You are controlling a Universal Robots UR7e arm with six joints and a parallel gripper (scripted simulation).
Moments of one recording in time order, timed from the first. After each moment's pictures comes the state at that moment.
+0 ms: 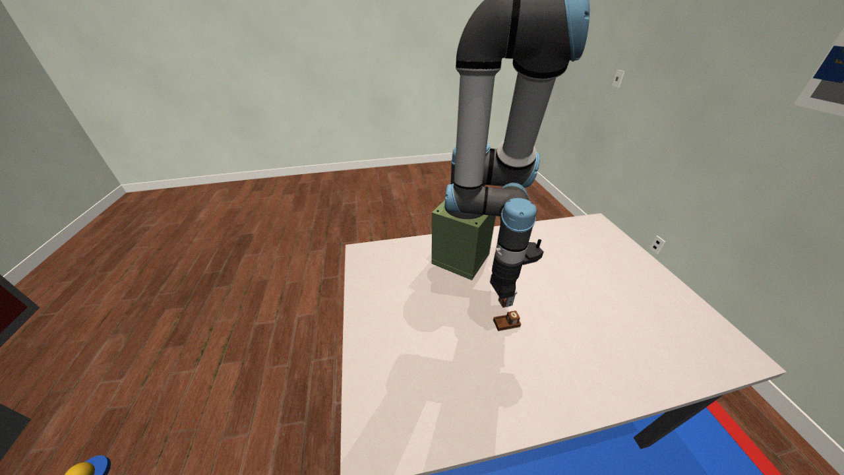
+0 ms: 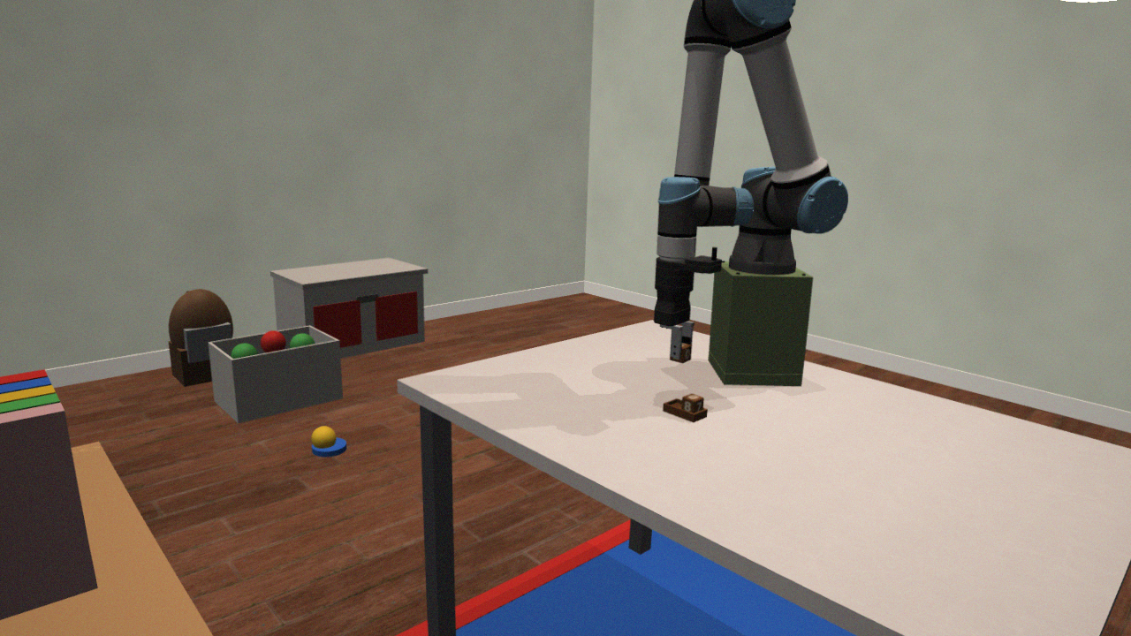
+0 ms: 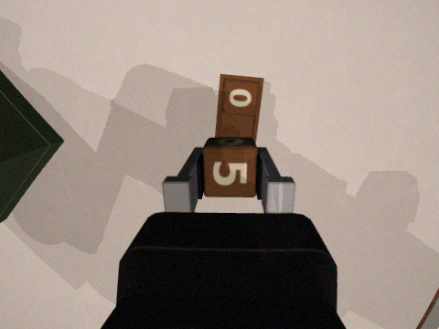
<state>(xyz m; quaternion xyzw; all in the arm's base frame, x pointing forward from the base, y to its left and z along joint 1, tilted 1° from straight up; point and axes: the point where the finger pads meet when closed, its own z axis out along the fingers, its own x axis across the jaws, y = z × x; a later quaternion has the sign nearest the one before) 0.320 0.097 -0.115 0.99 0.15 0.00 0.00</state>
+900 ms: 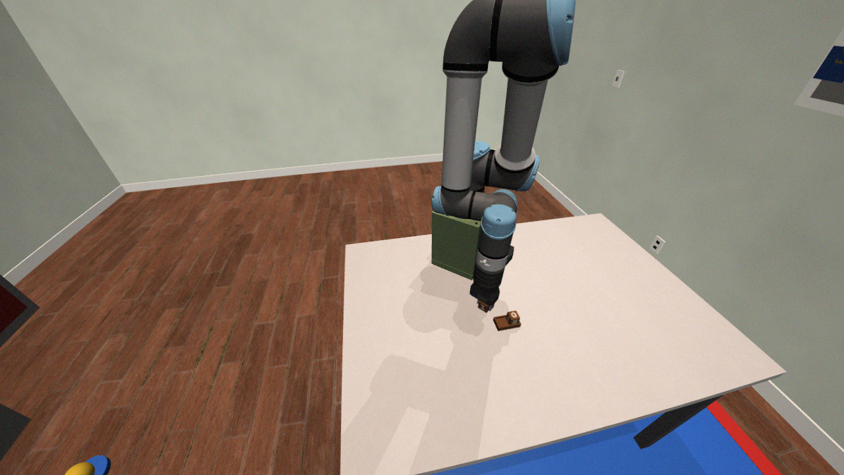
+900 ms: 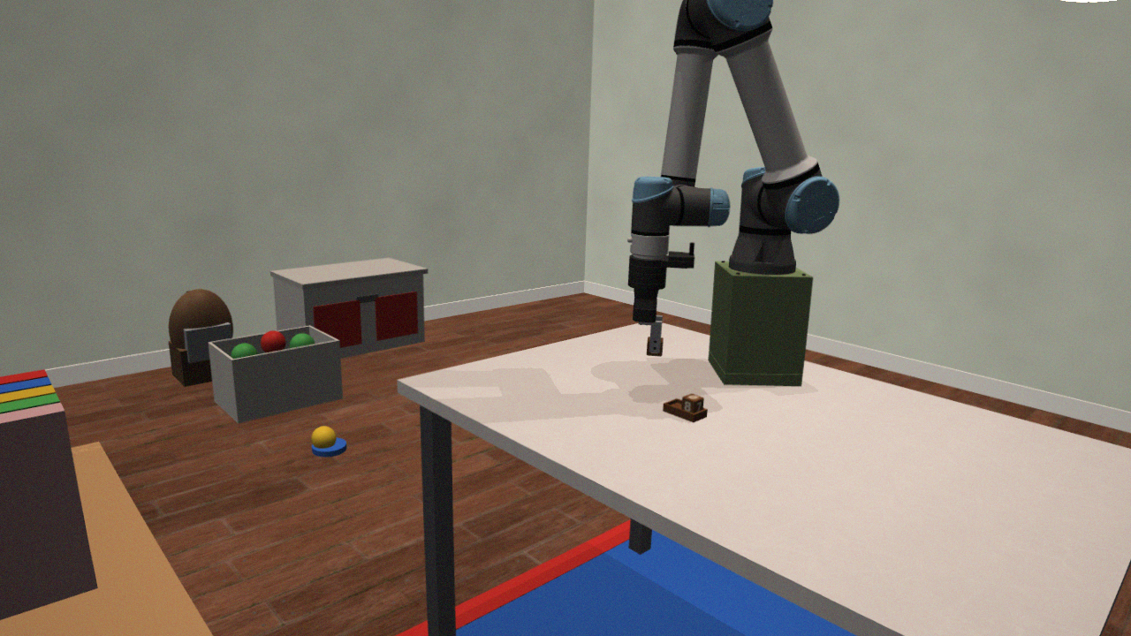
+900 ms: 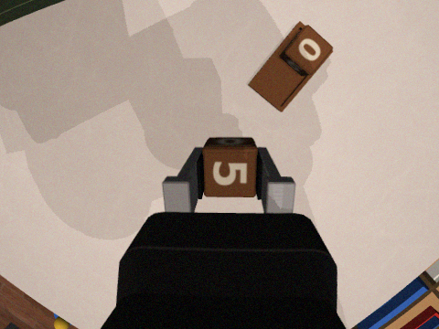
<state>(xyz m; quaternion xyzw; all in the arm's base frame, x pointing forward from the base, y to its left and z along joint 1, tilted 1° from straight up) 0.334 0.033 -0.117 0.91 0.42 0.00 0.01</state>
